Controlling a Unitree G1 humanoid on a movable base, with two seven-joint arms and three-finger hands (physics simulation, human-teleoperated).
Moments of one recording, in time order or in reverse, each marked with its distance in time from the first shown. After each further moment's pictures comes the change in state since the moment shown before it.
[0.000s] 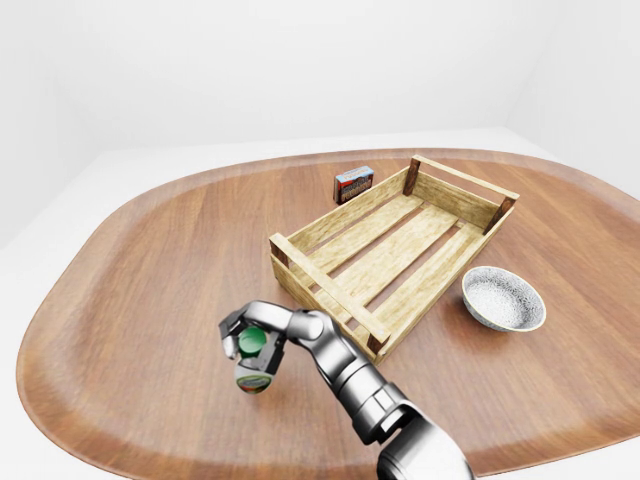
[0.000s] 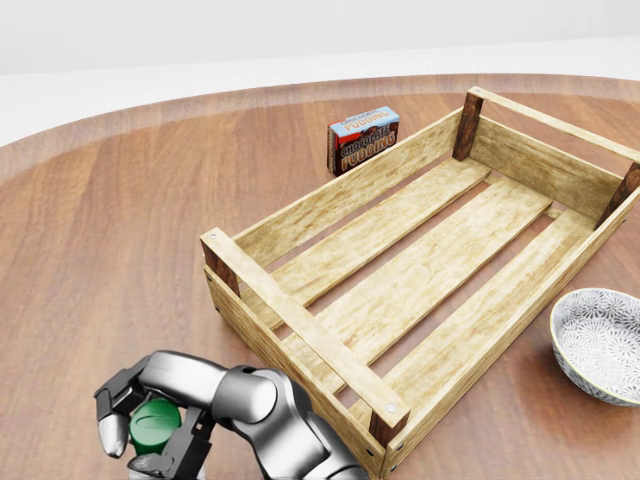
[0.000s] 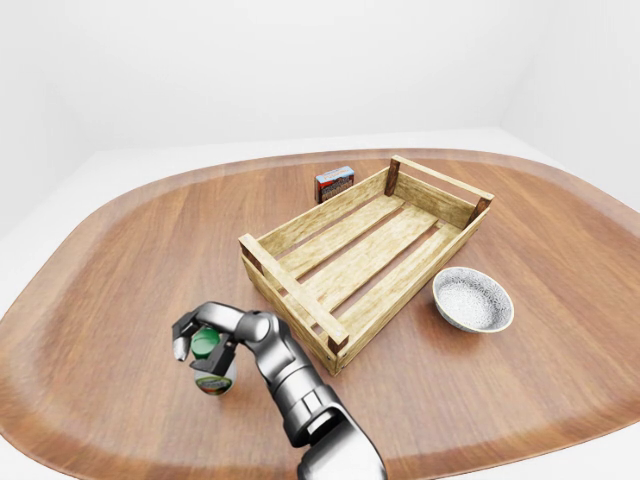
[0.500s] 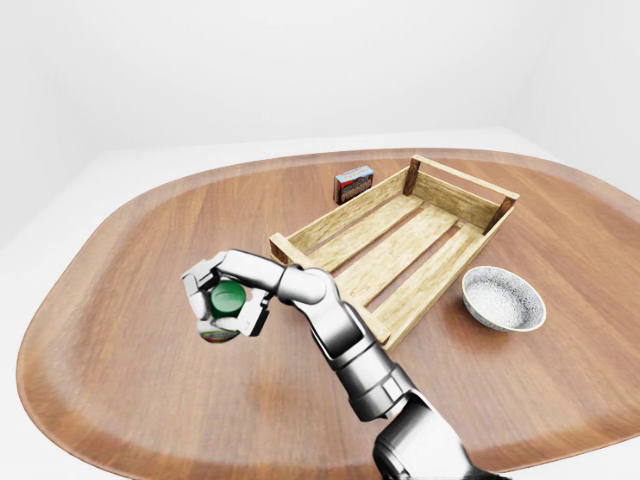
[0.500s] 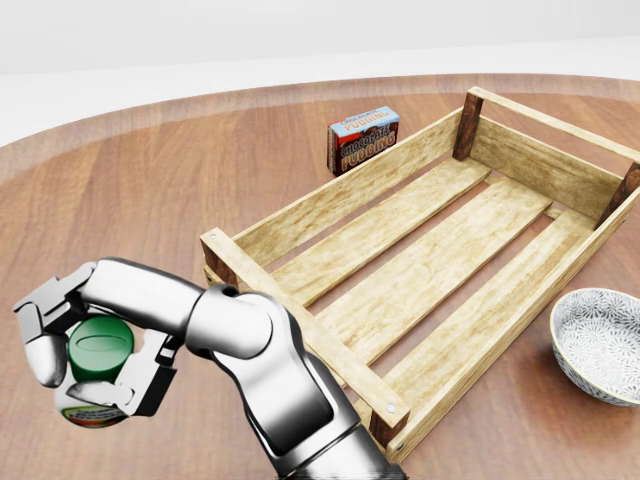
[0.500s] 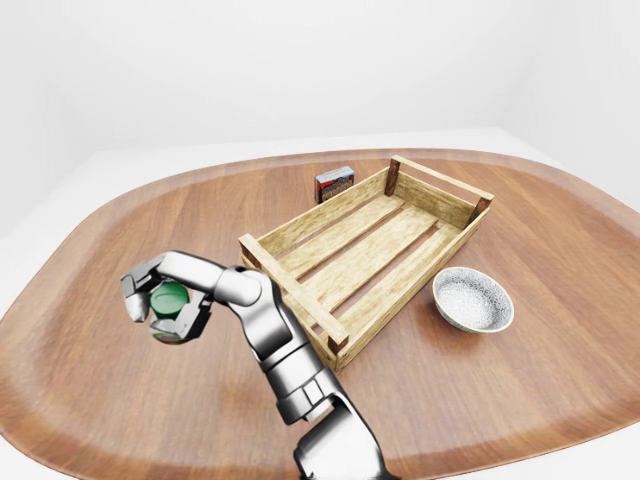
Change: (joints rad) left arm -0.001 -0.007 -0.012 -0.002 0.004 0.000 -0.003; right arm -0.085 0.000 0.013 -0.369 0.086 0.058 0.098
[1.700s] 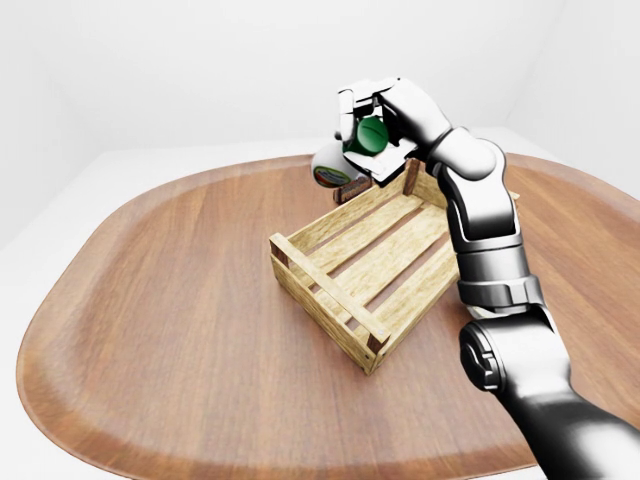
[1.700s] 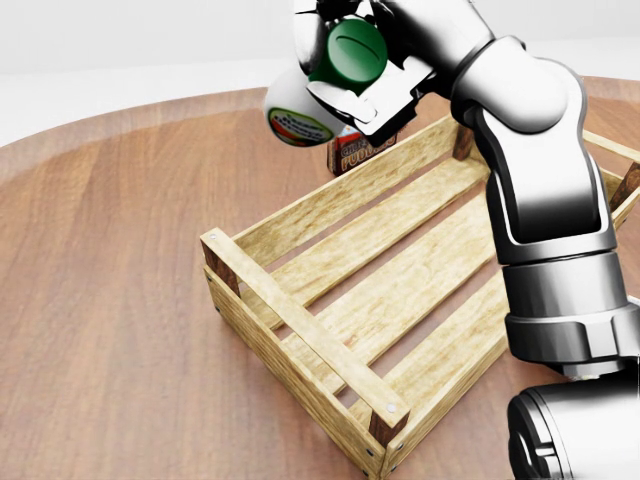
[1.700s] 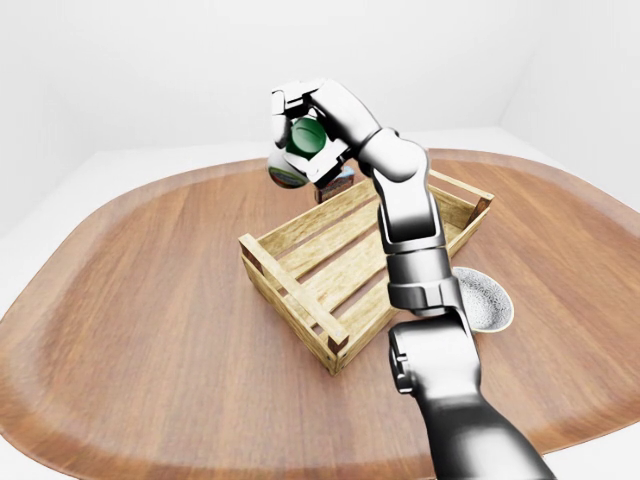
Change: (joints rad) left arm -0.009 -0.006 -0.026 -0.009 0.012 0.000 0.002; right arm -0.405 -0.565 -0.330 -0.045 0.250 0.000 -0.062
